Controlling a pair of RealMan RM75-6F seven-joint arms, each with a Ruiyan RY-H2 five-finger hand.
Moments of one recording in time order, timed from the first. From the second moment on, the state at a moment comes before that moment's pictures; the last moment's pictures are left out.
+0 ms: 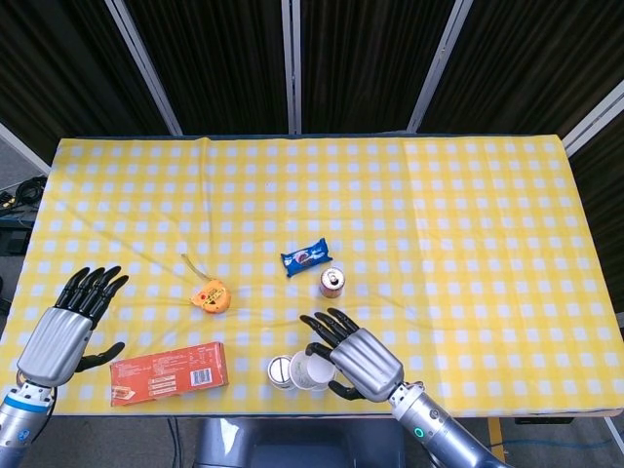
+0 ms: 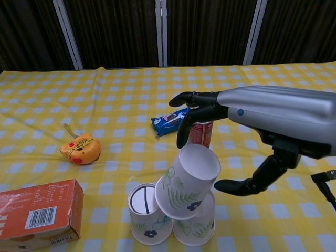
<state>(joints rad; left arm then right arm) -0.18 -1.09 0.03 -1.78 1.71 1.47 0.11 0.57 -1.35 0.01 -2.13 -1.40 1.04 -0.52</state>
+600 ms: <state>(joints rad) -0.18 -1.09 0.02 -1.78 1.71 1.47 0.11 0.57 -1.32 0.02 -2.16 -1.39 1.07 -0.57</state>
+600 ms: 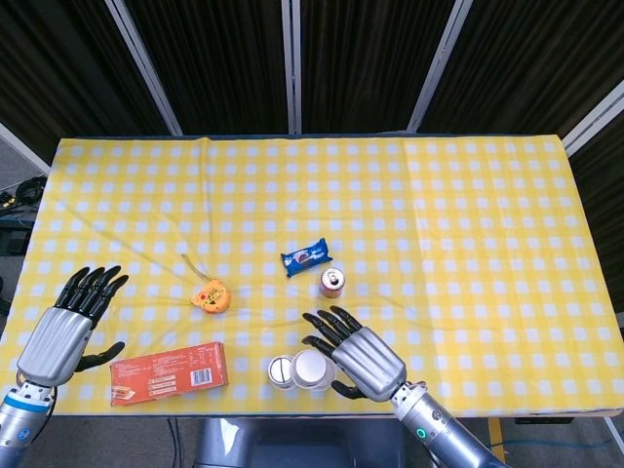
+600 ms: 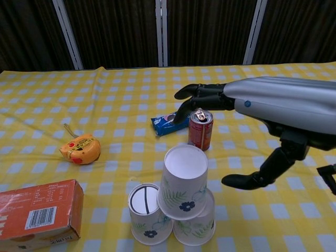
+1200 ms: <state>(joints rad) -0.17 -1.09 0.02 -1.77 1.69 1.47 0.12 0.44 -1.07 0.02 -2.17 -1.42 1.27 -0.48</state>
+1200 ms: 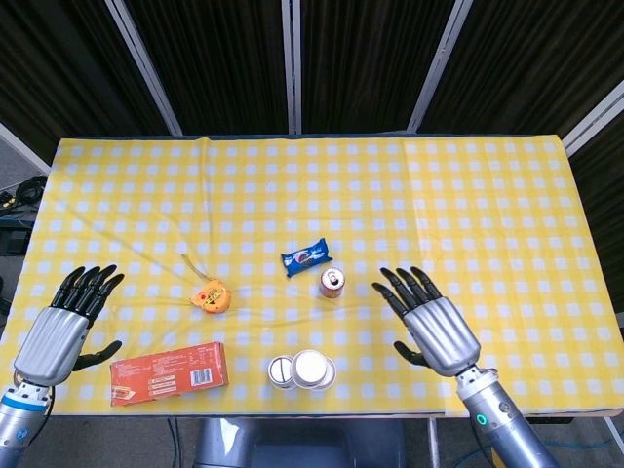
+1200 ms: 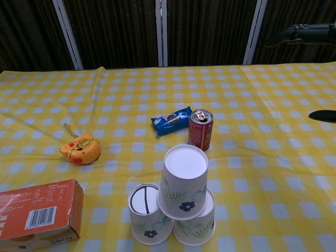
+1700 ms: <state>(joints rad) -0.15 -1.13 0.02 -1.73 1.68 1.49 0.13 0.21 -1.13 -0.03 -1.70 -1.49 1.50 -0.07</state>
